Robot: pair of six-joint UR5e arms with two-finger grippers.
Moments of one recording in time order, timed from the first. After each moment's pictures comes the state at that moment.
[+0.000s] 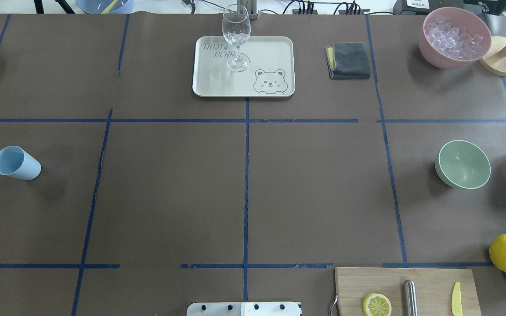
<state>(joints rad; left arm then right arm) -1.40 -1.63 -2.00 -1.72 -2.19 -0.29 1.40 -1.57 1.69 -1.34 2.43 0.36</state>
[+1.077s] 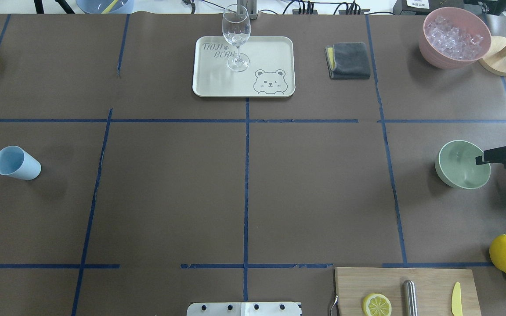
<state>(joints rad) -1.28 -1.26 -2.06 -2.38 -1.95 -0.61 1.06 -1.73 1.51 -0.59 2.25 0.94</state>
